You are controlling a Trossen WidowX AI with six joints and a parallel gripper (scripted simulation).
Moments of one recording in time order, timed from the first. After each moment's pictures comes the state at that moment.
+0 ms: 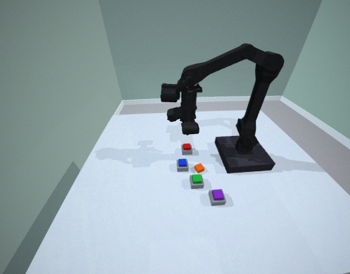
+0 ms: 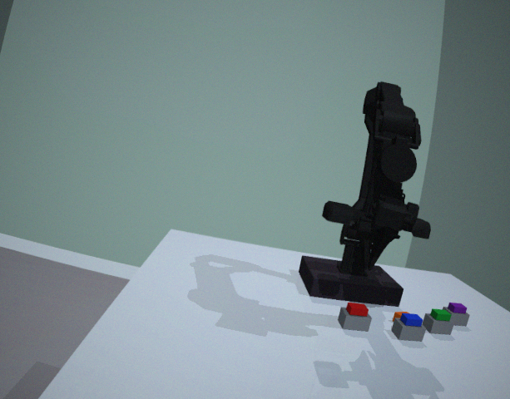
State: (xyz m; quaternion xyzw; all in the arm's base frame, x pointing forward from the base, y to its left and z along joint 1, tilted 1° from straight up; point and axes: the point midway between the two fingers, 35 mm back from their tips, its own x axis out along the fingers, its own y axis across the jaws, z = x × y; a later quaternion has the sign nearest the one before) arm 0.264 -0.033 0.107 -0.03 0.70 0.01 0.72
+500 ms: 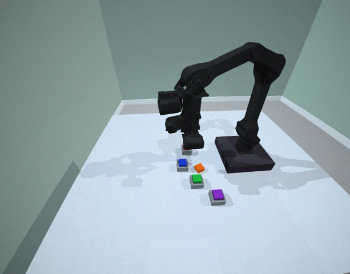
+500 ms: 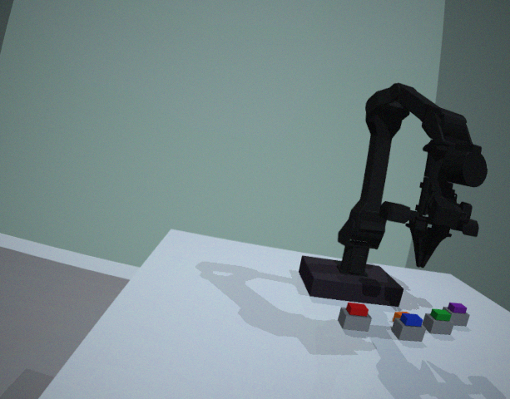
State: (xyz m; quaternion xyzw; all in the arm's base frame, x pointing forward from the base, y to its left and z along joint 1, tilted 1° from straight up) arm 0.264 0.066 0.125 -0.02 0.69 0.02 0.72
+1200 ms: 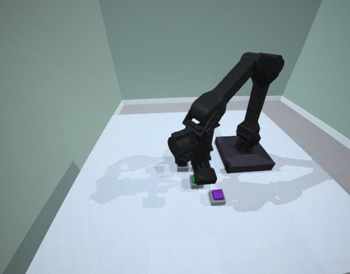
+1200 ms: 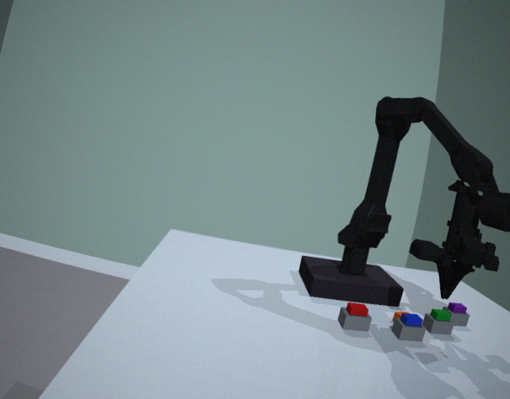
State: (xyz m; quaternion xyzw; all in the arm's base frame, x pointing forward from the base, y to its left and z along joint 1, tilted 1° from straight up) arm 0.236 0.150 0.065 -0.02 0.70 0.02 0.71
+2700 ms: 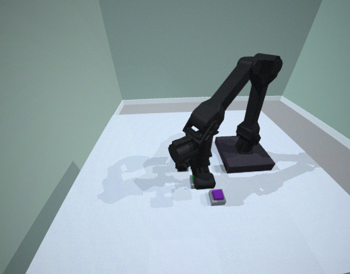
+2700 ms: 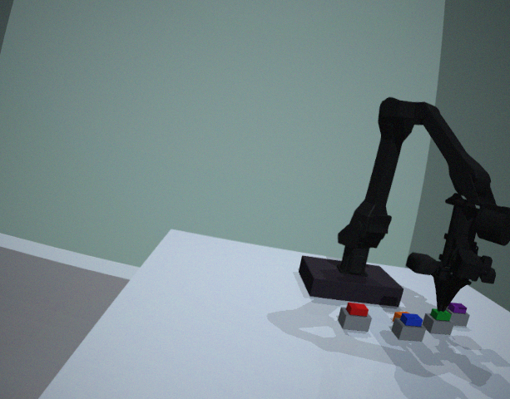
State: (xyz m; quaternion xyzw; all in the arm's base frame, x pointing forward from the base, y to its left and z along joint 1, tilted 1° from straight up) arm 0.236 0.150 0.039 -0.02 0.70 0.02 0.71
